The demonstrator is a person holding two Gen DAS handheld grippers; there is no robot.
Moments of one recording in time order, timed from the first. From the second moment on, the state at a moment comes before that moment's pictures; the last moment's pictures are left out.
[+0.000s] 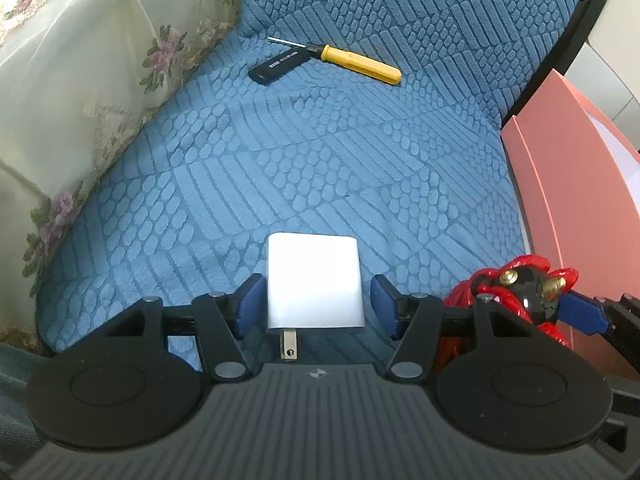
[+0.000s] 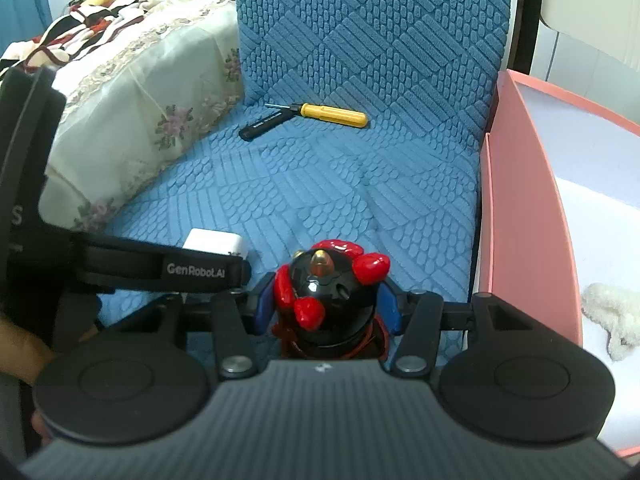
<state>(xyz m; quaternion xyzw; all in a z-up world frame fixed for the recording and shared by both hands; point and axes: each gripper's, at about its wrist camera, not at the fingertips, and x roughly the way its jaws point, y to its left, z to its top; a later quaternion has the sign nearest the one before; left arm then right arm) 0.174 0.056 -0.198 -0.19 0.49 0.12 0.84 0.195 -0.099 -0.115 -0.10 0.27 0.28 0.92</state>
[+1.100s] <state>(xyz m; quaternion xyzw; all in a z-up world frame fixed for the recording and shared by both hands) 0.157 0.068 -0.127 -0.26 0.44 0.04 0.86 0.195 -0.132 -0.041 -0.05 0.29 0.28 0.91</state>
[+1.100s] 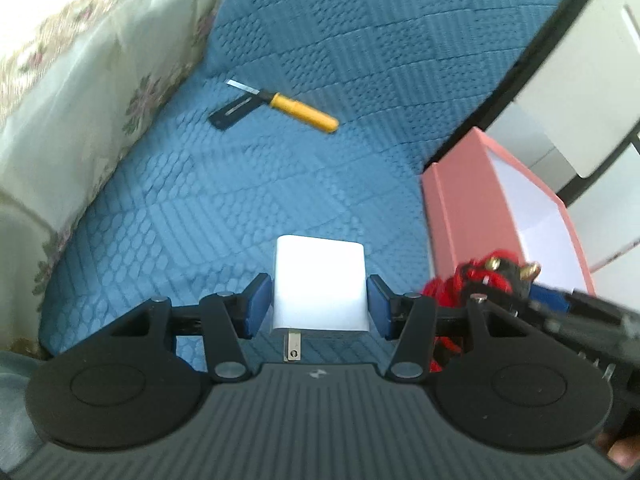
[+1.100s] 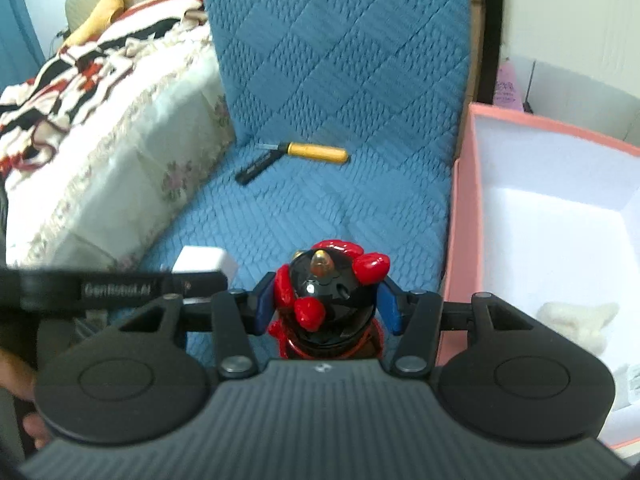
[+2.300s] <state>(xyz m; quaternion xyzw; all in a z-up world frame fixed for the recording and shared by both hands) 0.225 -0.070 -0.025 -0.24 0.41 -0.06 0.88 0.195 -0.304 0.039 0.03 0.22 0.20 0.96</state>
